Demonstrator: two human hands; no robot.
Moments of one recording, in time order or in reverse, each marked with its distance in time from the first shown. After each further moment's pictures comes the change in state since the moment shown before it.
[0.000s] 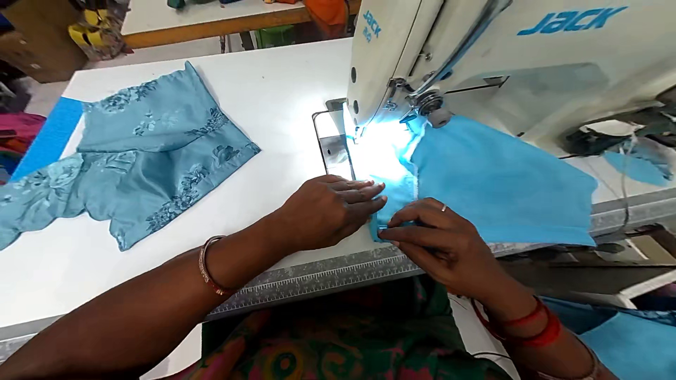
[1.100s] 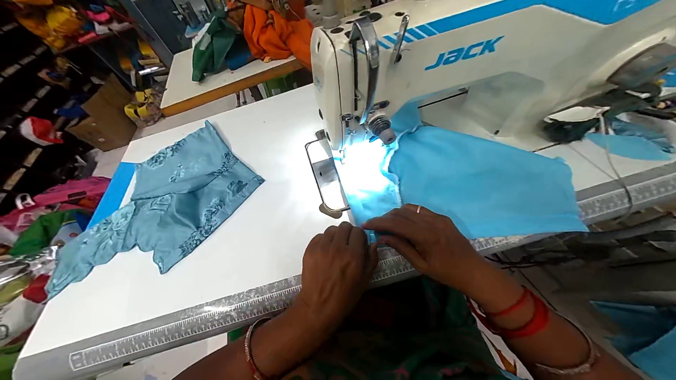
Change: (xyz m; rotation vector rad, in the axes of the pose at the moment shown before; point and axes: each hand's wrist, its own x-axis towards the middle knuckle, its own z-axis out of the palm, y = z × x) left_hand 0.011 0.094 0.032 0.421 0.193 -0.580; right_hand 0.005 0.001 0.004 -0.151 0.084 -0.061
